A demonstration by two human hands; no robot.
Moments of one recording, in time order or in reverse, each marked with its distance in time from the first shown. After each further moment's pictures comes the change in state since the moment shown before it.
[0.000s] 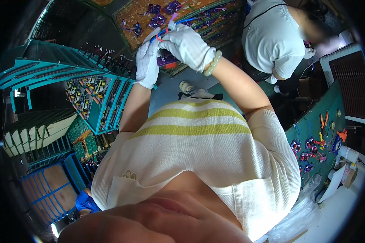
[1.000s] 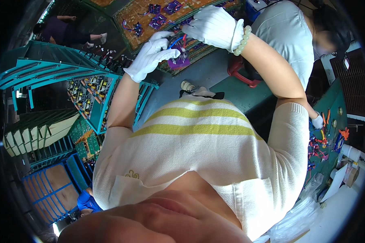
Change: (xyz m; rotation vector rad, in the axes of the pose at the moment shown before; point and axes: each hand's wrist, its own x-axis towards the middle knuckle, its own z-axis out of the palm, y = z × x) left_hand 0.019 0.029 -0.014 0.363 -0.594 0.128; right_hand 0.008 0.029 -0.089 -0.584 -0.136 -0.660
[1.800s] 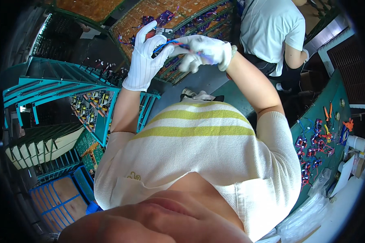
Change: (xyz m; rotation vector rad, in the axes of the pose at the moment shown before) left_hand 0.031 0.034 0.008 0.473 0.347 0.442; right_hand -0.037 -0.020 0.047 2.394 -0.009 0.658
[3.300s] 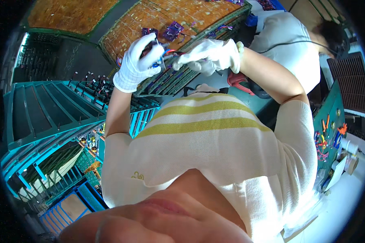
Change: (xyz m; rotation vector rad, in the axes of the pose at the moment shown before) left_hand 0.052 -0.255 -0.001 0.062 -0.010 0.359; right_hand 0.144 -0.053 -0.130 -0.553 0.045 0.266
